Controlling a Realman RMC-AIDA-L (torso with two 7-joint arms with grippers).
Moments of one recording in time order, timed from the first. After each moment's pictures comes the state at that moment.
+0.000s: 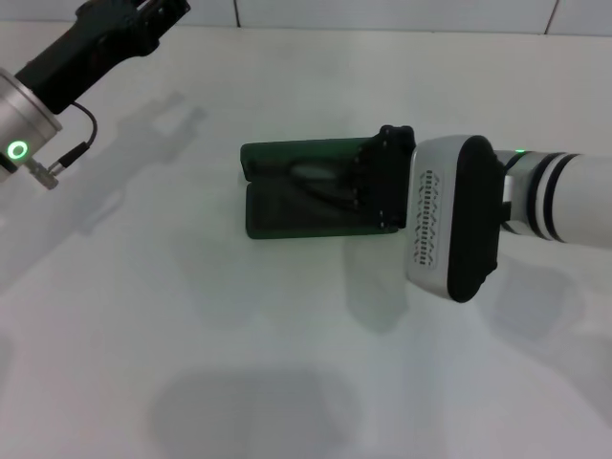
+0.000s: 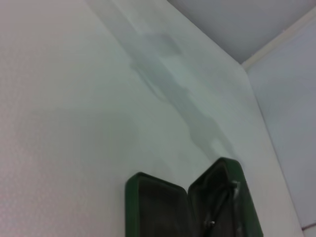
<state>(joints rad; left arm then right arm) -0.70 -2.04 2.84 -0.29 -0.95 1.55 -1.12 0.44 2.03 -2.00 -1.26 -2.15 -0.48 1.54</state>
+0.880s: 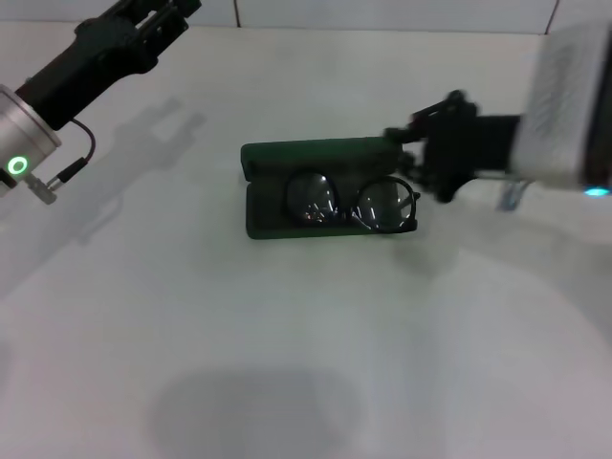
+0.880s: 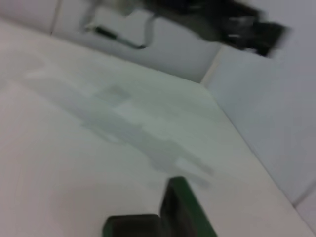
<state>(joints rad) -0.68 -2.05 2.84 -0.29 -0.94 1.54 -1.11 0.39 2.02 -1.66 -1.31 -1.90 -0.83 1.59</state>
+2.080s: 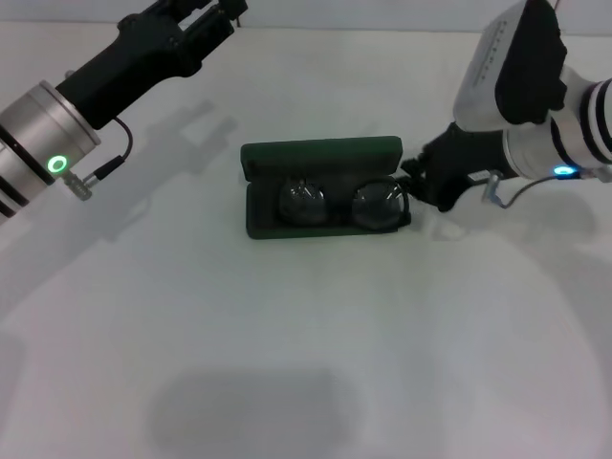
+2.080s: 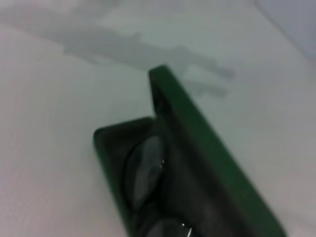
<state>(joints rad) -0.72 -2.08 2.84 -0.28 -0.92 1.54 -1.05 0.68 2.03 -1.60 -1.00 -2.19 -0.94 1.98</state>
